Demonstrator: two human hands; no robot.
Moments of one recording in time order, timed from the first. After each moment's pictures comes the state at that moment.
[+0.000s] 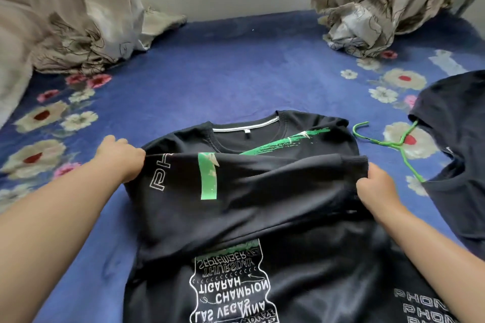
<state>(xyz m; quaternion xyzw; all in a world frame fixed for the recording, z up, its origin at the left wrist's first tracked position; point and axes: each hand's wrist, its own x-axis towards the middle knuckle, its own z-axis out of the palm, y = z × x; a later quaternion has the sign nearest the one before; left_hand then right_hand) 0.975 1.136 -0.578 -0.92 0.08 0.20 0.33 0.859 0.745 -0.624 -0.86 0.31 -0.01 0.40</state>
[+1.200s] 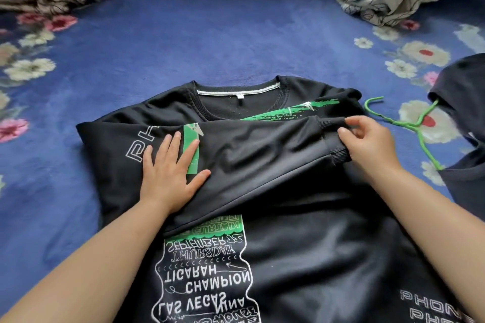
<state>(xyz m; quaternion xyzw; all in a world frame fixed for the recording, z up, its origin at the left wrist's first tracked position) 0.913 1.061 -0.720 -1.00 0.07 0.07 0.00 0.912 0.734 -0.667 -0.88 0.21 -0.10 0.42</state>
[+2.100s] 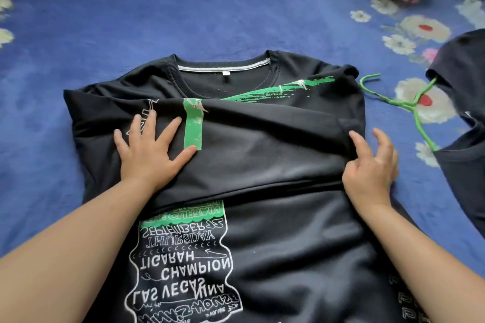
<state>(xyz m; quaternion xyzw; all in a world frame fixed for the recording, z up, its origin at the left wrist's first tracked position) 0.923 1.052 -0.727 -1.00 0.00 0.06 -0.03 0.853 0.724 -0.727 -0.94 0.21 -0.21 0.18</state>
